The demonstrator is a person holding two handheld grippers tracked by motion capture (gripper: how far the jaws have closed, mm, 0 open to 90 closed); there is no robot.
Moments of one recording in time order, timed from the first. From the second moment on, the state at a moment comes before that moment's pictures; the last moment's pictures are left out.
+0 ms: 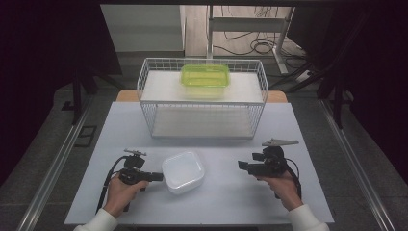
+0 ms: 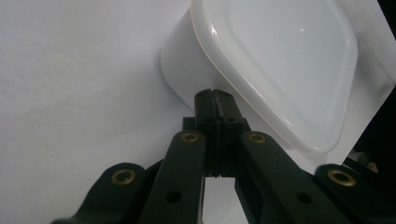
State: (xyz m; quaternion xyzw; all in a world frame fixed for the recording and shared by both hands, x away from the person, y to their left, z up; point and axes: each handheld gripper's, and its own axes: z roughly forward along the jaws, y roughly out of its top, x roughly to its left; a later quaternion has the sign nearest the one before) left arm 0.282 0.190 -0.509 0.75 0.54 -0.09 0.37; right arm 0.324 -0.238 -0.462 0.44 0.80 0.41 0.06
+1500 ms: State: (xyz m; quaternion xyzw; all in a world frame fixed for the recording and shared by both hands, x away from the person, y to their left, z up) left arm 0.291 0.171 -0.482 0.73 0.53 -0.02 0.43; right arm 0.322 -0.241 -0.461 0.44 0.80 0.41 0.07
